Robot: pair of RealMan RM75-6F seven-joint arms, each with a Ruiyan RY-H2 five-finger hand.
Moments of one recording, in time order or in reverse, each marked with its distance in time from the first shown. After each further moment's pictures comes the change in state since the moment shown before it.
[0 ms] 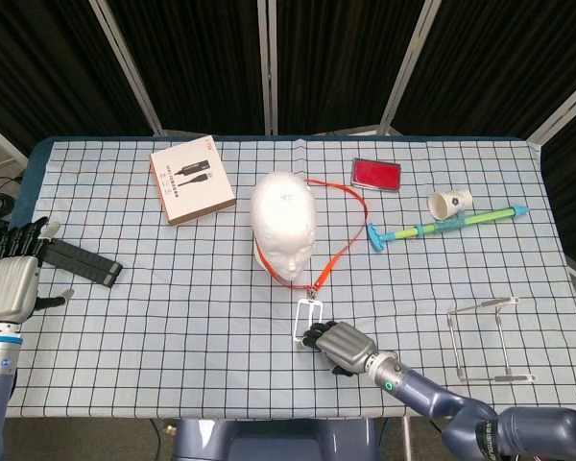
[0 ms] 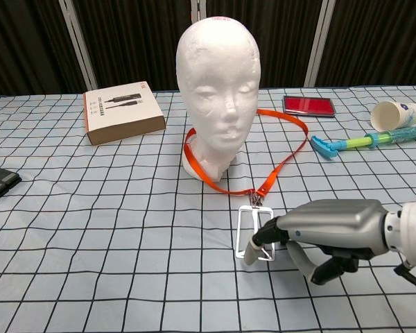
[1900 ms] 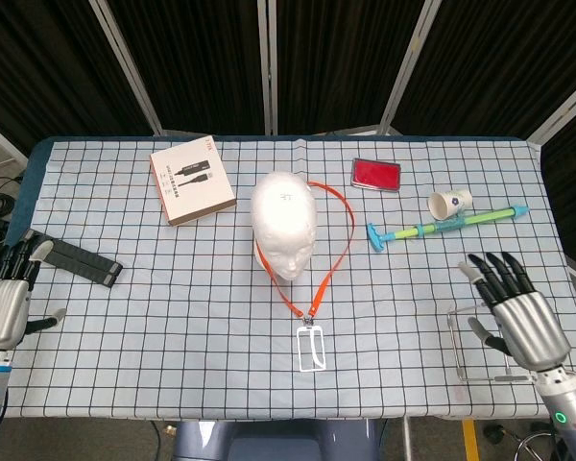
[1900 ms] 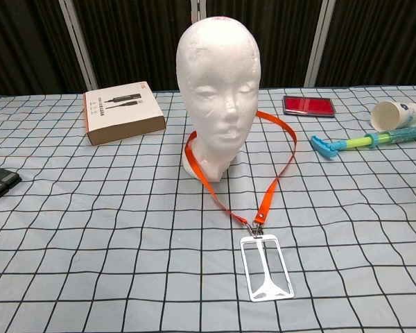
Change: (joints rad) left arm 0.106 0.004 0.074 -0.004 0.165 0.122 -0.031; right arm -0.499 0.380 -0.033 0.102 -0.286 0.924 0.125
